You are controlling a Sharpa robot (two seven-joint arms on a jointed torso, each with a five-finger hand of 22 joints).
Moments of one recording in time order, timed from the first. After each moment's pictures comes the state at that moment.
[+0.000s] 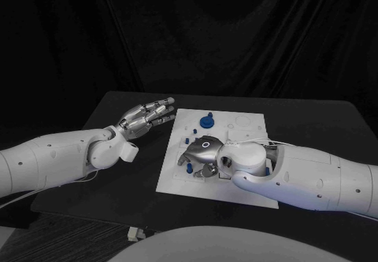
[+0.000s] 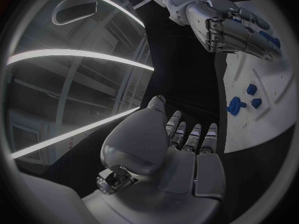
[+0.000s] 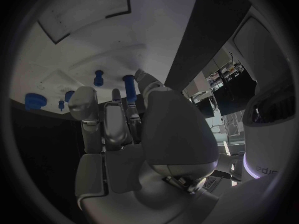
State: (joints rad) left arm 1.11 -0.93 -0.21 1.33 -0.09 0.27 0.67; left_hand 1.47 0.23 -0.20 0.24 0.52 0.39 0.08 0.05 0.04 0.07 0.04 0.12 0.03 0.07 0.18 0.04 0.01 0.18 0.02 0.28 0.03 0.13; right arm 1.15 -0.48 -0.21 1.54 -1.90 -0.07 -0.12; right_hand 1.43 -0.18 0.22 0.17 0.17 0.72 -0.02 0.08 0.16 0.85 0.08 0.19 0.12 1.42 -0.02 1.36 1.12 0.10 1.33 0.09 1.01 1.30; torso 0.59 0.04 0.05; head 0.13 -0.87
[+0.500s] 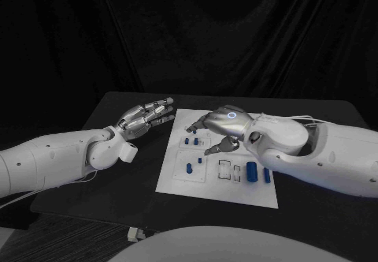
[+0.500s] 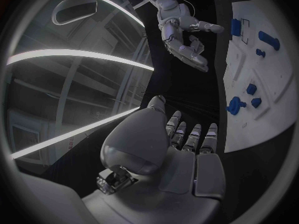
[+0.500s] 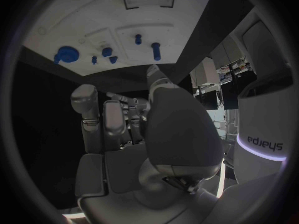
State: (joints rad) left arm 1.11 -0.93 -0.21 1.33 -0.09 0.27 0.67; left_hand 1.47 0.23 -0.20 0.24 0.52 0.39 0.08 0.05 0.04 0.07 0.04 0.12 0.03 0.07 0.18 0.04 0.01 0.18 0.02 0.28 0.03 0.13; right arm 1.31 -0.66 -0.21 1.67 -1.83 -0.26 -0.10; right_hand 1.38 -0.28 0.10 0.29 0.07 0.67 -0.03 0.08 0.11 0.67 0.09 0.24 0.10 1.39 -0.01 1.33 1.07 0.10 1.30 0.10 0.94 1.30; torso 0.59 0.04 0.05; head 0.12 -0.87
